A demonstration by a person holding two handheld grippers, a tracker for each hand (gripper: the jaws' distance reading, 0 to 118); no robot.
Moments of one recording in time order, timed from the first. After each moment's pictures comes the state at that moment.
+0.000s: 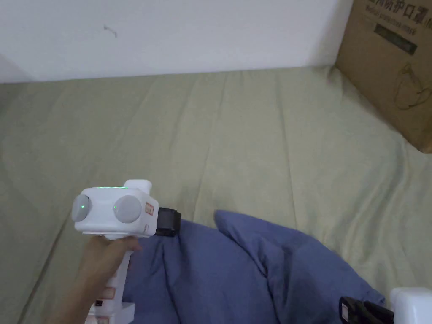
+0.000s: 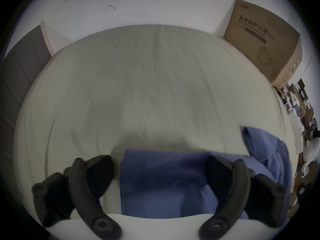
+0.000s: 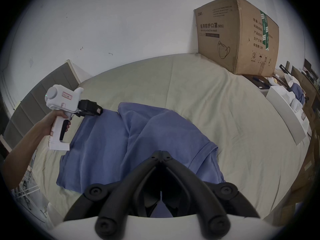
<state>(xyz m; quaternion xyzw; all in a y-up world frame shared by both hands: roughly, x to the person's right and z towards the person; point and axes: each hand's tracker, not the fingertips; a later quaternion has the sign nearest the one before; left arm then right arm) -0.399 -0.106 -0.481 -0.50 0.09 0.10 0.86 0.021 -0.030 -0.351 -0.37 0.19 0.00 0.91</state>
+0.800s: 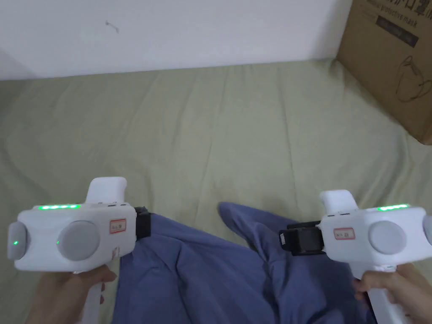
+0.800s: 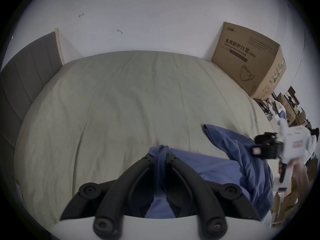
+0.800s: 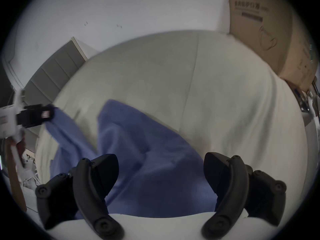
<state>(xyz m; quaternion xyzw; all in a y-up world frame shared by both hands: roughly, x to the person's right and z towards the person) -0.381 -0.021 -0.370 -0.41 0.07 0.12 0.90 -0.029 -0.077 -0.529 -0.48 0.29 0.04 0.82</state>
